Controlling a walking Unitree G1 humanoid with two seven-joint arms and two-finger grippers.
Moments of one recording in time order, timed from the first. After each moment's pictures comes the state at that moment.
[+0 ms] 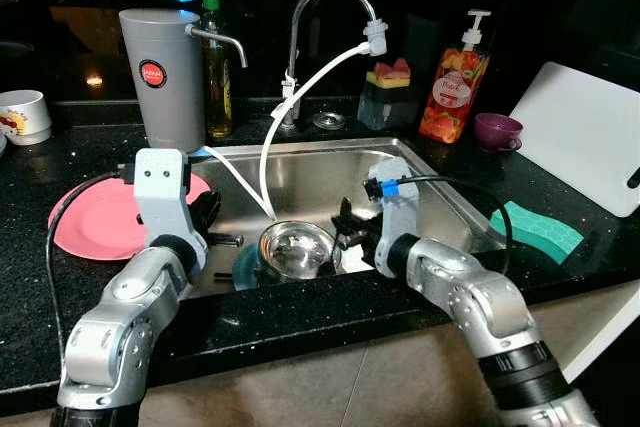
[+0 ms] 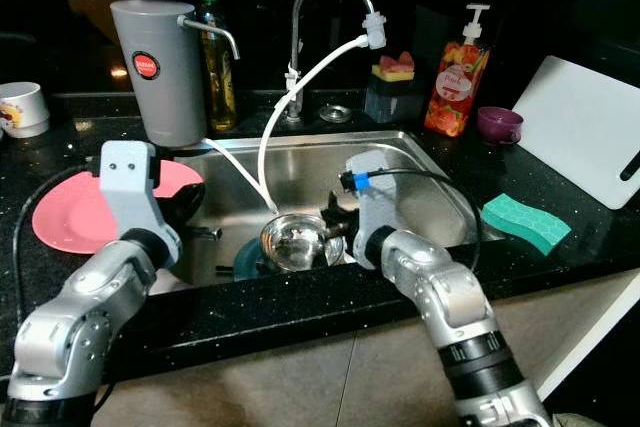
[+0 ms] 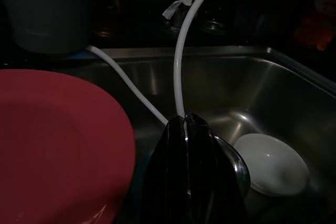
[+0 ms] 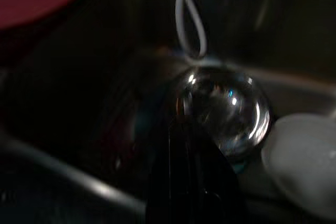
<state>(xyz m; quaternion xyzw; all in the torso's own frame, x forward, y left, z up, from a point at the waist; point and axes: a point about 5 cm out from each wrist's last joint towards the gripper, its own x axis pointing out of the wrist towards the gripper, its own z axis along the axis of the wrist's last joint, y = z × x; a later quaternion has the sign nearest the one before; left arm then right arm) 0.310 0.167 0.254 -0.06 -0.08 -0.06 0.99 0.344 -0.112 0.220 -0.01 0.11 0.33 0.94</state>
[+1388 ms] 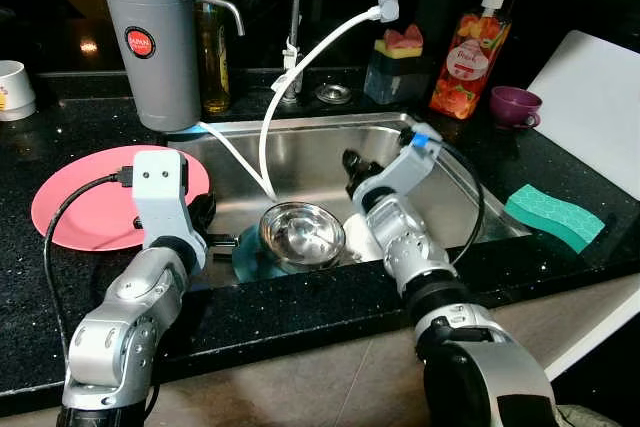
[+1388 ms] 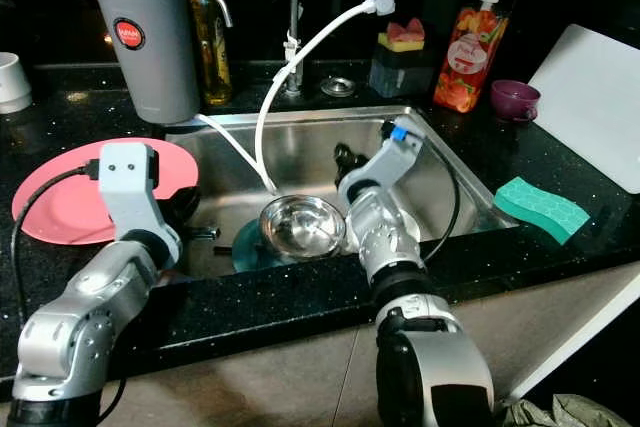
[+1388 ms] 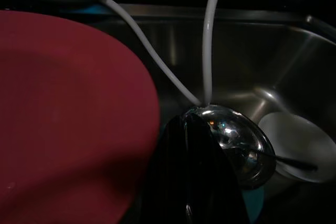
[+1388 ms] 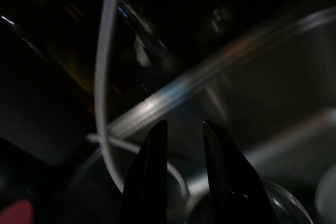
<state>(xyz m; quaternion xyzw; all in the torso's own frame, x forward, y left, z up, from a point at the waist) 0.311 0.166 0.250 -0.06 -0.06 -0.03 1.00 0.413 -0.096 0.273 0.32 -0.10 0.12 0.93</state>
